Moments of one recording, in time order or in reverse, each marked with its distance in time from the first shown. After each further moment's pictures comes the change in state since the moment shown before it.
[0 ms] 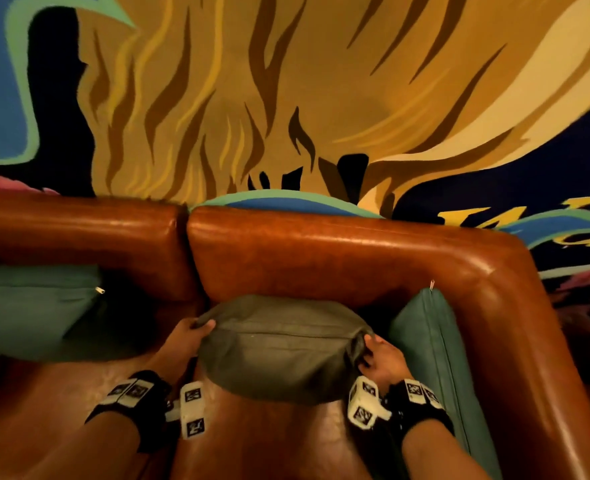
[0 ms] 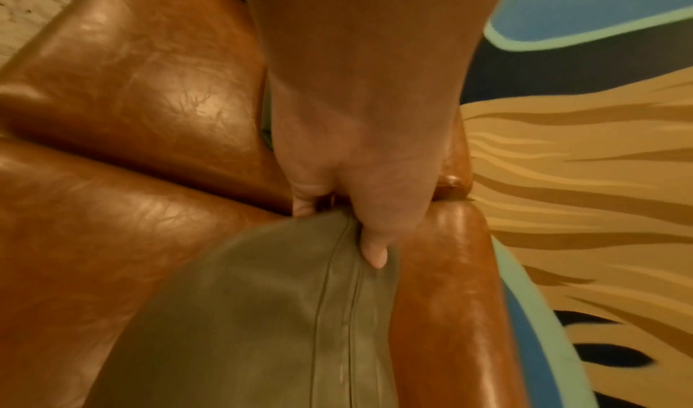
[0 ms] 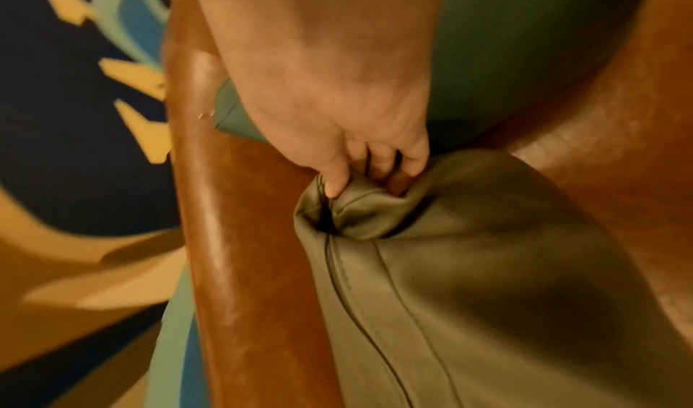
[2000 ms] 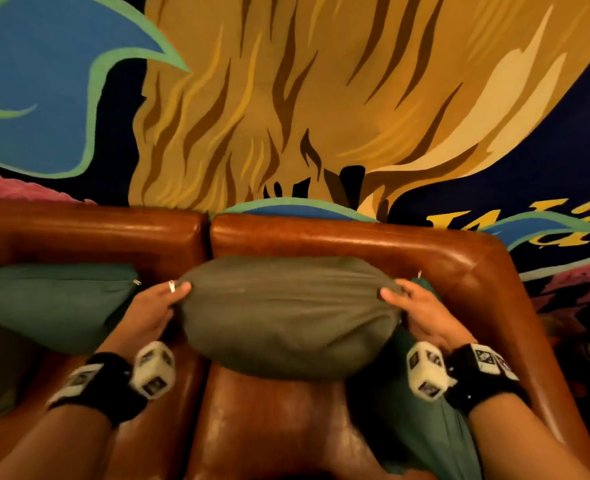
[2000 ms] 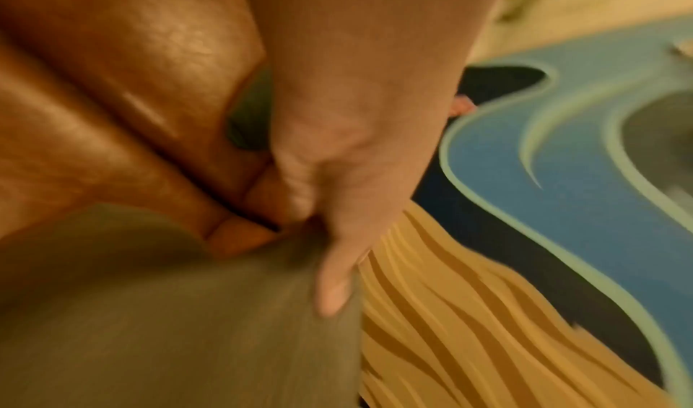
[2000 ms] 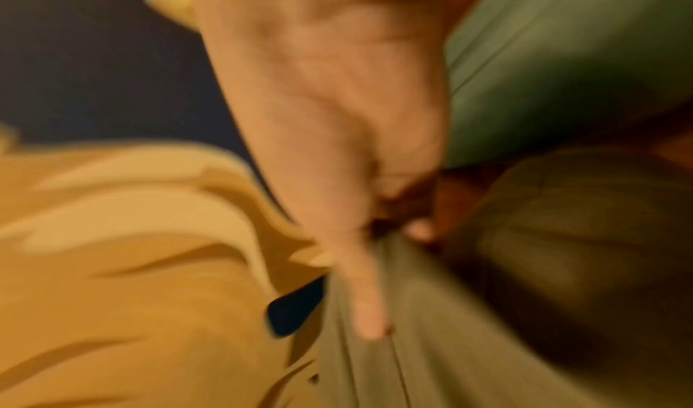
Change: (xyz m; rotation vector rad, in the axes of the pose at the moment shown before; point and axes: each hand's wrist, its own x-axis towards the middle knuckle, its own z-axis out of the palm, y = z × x) left_hand -0.088 0.074 -0.069 -0.158 -0.023 0.267; right_hand -0.128 -0.090 0.008 -0.282 -0.360 -0.405
